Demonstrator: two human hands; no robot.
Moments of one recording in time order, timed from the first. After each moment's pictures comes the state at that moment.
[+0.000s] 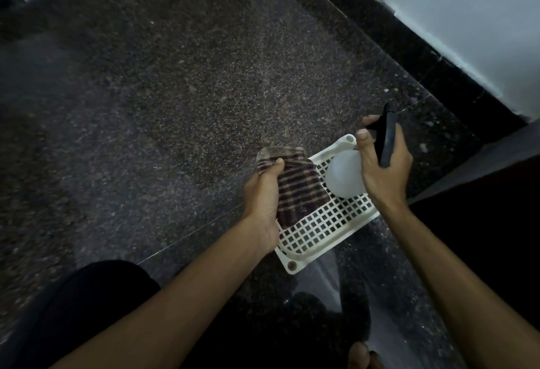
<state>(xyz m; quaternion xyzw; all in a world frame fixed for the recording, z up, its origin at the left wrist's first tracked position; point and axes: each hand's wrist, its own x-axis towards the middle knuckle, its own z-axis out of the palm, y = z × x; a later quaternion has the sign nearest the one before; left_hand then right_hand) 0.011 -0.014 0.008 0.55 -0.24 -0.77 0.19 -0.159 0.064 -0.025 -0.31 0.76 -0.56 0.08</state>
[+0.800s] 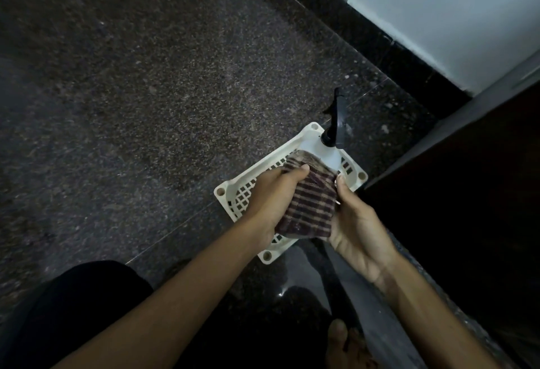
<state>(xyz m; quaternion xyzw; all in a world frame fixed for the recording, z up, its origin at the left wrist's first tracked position) -0.014 0.019 0.019 0.45 -0.49 -0.75 0.04 -0.096 0.145 -0.006 0.01 0.45 -0.69 0.56</state>
